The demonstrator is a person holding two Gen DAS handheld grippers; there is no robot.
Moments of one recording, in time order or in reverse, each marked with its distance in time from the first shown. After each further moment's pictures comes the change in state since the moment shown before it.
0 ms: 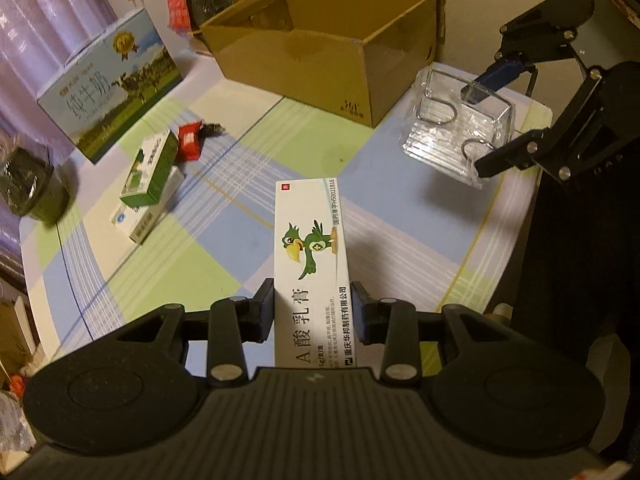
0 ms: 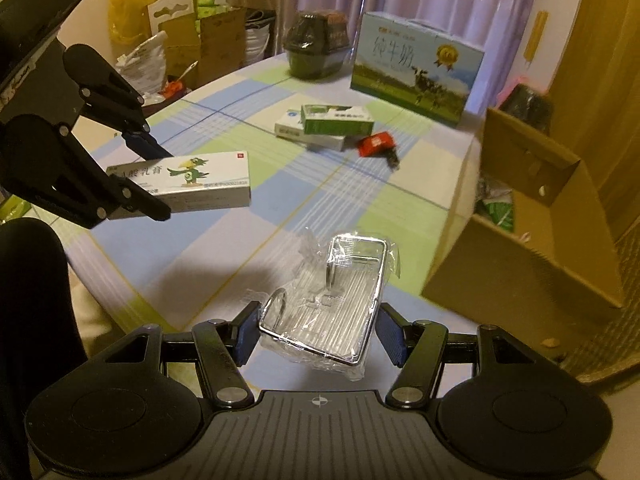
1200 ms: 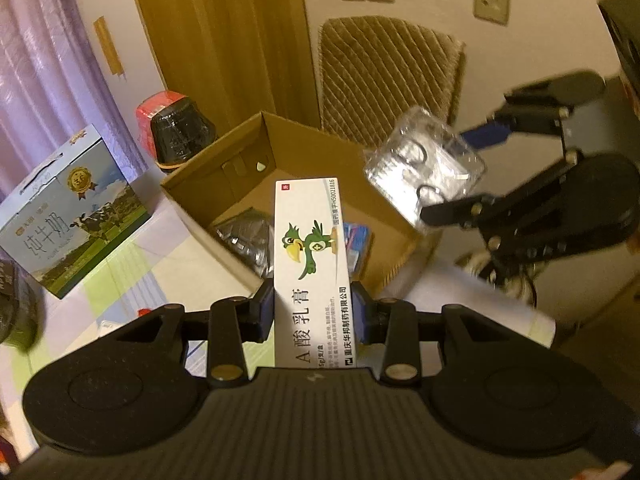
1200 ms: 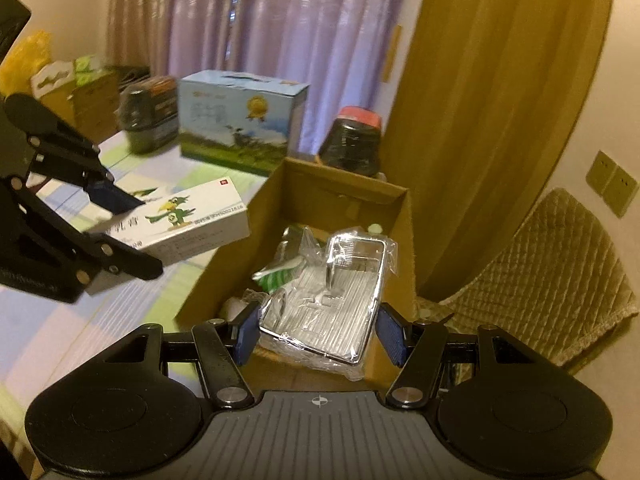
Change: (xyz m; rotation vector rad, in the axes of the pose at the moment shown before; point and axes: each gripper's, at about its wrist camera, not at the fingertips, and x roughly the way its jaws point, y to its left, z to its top) left arm 0.043 -0.018 0.231 -0.102 -0.196 -0.046; right arm -0.041 -0.196 0.043 0.182 -0.126 -0.256
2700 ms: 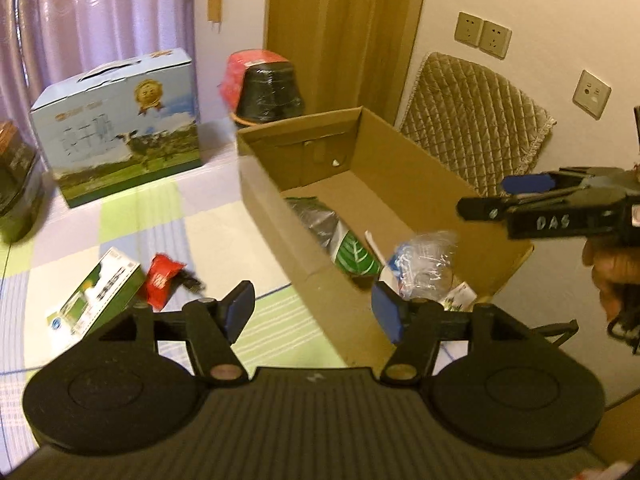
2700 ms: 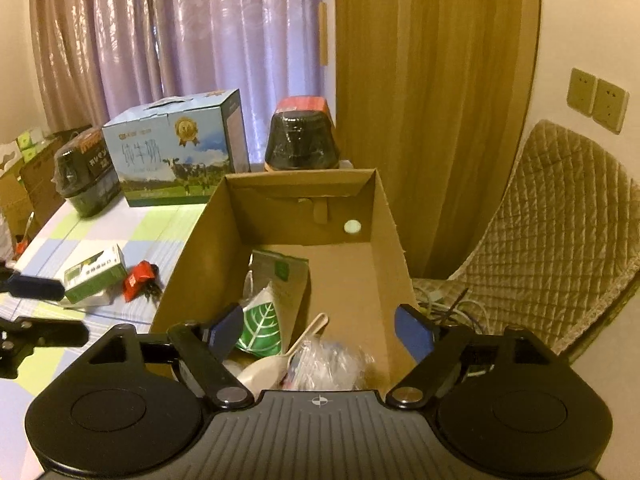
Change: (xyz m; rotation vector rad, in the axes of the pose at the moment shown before) left arm 0.023 0.071 -0.050 -0.367 -0.059 0.061; right arm 0.072 -0.042 0.015 0.272 -0.005 -0.011
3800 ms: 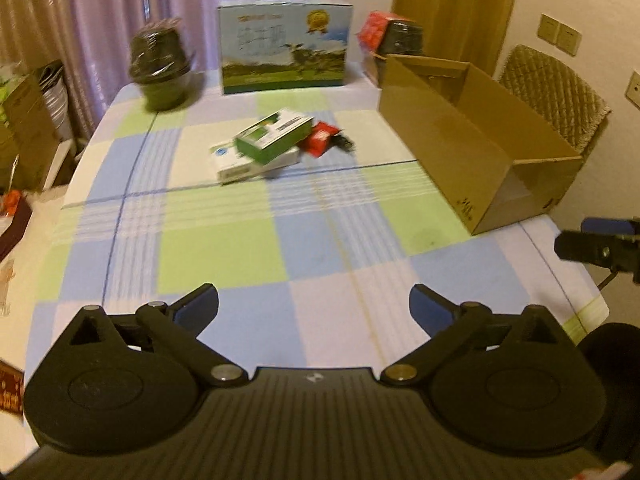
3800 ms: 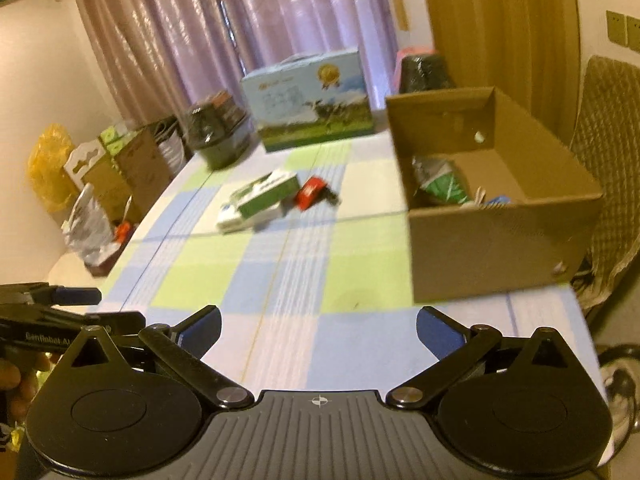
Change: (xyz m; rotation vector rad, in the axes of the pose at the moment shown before) left arm -0.144 0.077 -0.176 -0.186 0.051 0.211; right arm -0.093 0.161 -0.123 0.096 0.063 0.243
